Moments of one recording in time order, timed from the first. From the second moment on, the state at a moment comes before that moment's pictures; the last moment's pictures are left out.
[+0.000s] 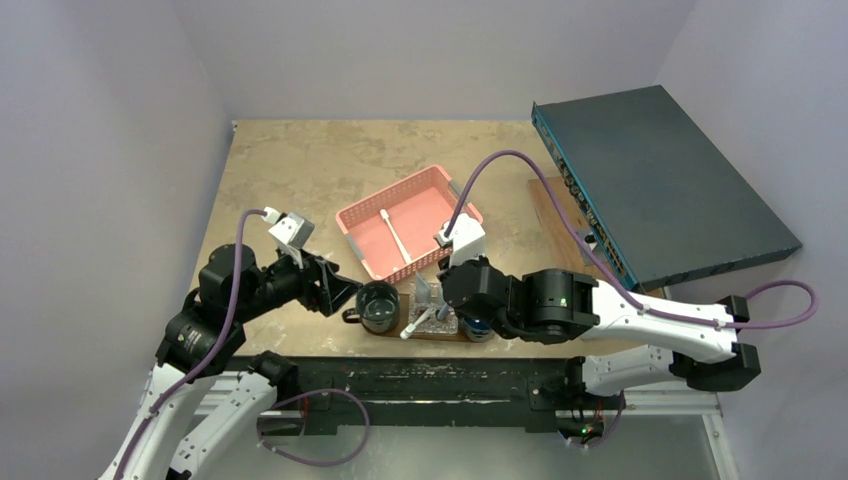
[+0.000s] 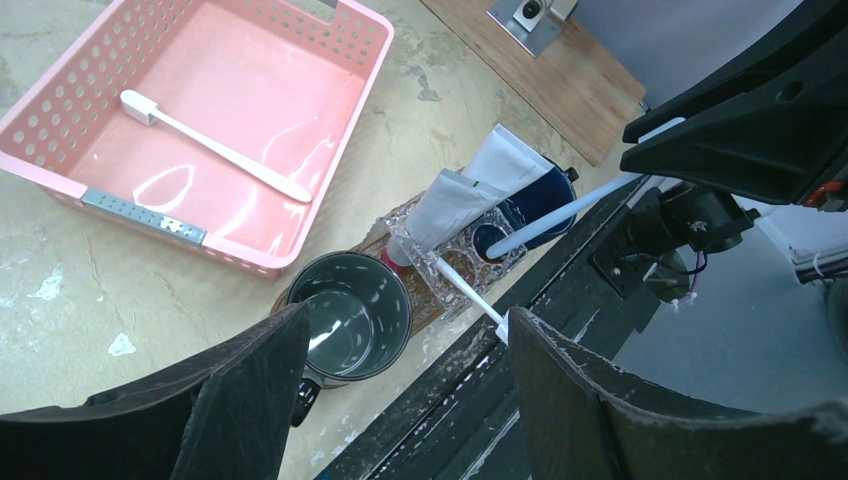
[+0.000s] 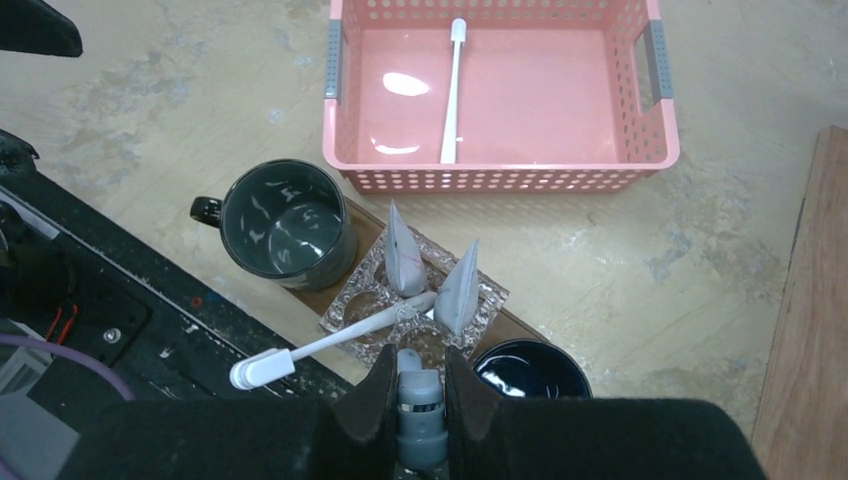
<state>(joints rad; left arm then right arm) -0.45 0.53 0.90 -0.72 0.40 -0.27 1.40 1.19 1.36 -0.94 0.69 0.57</state>
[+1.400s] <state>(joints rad) -0.45 0.52 0.89 -0.72 0.39 -0.27 1.47 0.99 0.81 -0.48 0.90 0.66</state>
